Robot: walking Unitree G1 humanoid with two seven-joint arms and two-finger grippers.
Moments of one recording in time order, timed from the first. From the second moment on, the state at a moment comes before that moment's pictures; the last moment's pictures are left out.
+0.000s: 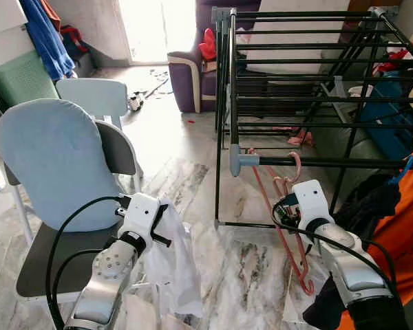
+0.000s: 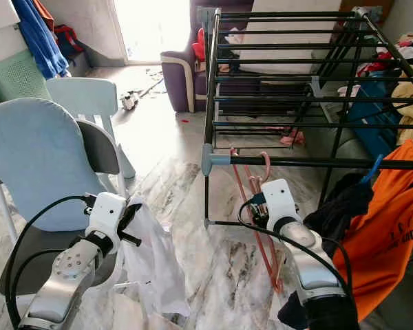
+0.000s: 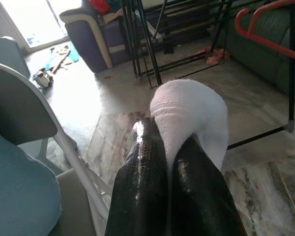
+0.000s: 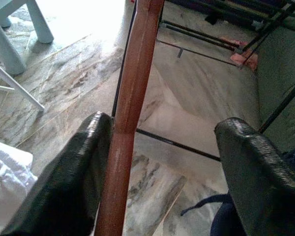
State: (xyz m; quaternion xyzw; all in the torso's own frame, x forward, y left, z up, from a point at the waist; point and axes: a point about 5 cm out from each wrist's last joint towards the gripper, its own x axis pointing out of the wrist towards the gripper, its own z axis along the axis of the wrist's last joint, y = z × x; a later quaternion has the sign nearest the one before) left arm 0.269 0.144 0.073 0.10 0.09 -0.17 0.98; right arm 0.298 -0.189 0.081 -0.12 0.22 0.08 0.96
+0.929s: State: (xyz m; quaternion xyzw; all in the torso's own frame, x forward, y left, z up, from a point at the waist) left arm 0.268 0.137 0.069 0.09 0.11 -0.19 0.97; right arm 0.276 -0.199 0.095 -0.12 0.25 0.06 0.96
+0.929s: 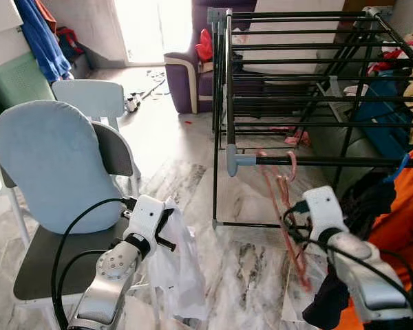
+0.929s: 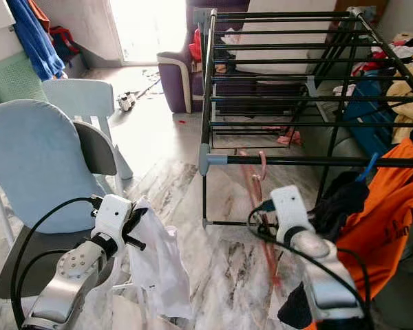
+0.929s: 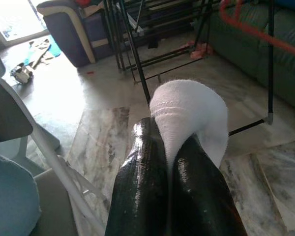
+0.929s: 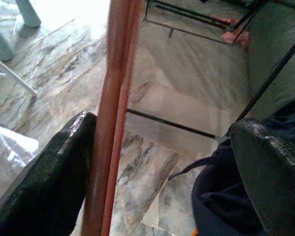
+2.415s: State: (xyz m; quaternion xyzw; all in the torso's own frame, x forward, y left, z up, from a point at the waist) left arm 0.271 0.137 0.066 0.10 0.12 -0.19 0.97; right arm 0.287 -0.212 0.094 -0.07 0.30 0.14 0.94
